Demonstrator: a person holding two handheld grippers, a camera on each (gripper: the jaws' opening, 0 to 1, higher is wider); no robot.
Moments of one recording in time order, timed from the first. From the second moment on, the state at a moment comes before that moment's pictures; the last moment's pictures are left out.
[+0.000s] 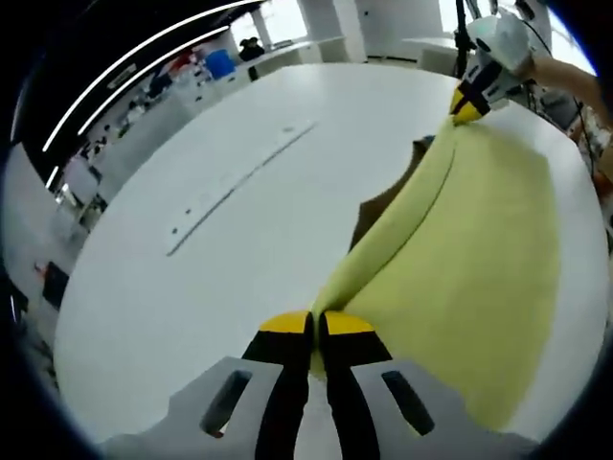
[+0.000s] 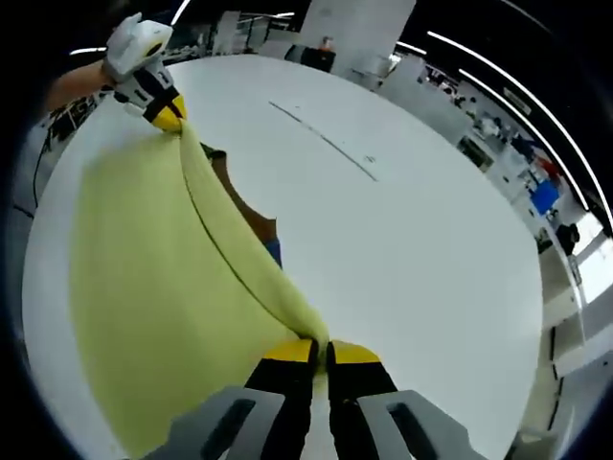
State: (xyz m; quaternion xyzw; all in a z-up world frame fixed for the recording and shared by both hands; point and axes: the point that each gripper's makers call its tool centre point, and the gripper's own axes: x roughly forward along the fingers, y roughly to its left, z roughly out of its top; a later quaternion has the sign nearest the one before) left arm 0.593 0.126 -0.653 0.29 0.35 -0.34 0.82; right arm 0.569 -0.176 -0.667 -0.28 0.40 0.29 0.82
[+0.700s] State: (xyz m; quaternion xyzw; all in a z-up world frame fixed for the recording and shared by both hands) left arm 0.587 0.144 -0.655 0.30 0.33 -0.37 0.81; right arm 0.562 -0.179 -0.663 -0.37 0.37 0.33 0.78
